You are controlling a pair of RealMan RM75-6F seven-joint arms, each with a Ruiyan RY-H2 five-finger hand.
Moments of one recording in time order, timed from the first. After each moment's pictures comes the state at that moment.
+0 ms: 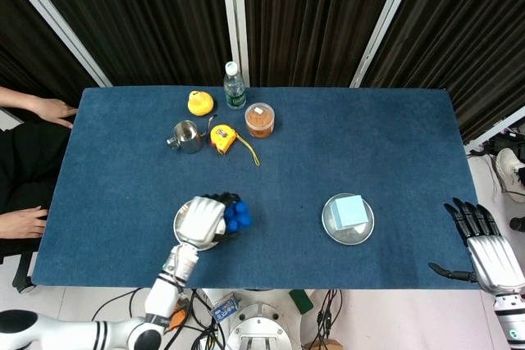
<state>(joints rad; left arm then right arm) -0.47 -1.77 -0.12 -1.70 1.27 1.28 0.64 0.07 -1.06 -0.08 -1.58 -1.62 1.50 0.05</state>
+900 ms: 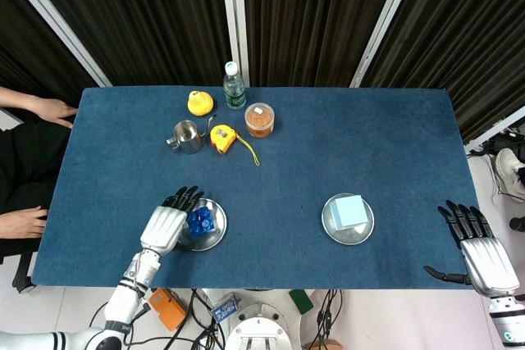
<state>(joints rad) -0.40 -1.57 0.00 -1.73 1.27 1.24 0.54 0.05 -1.07 -0.07 -1.59 -1.65 1.50 0.03</state>
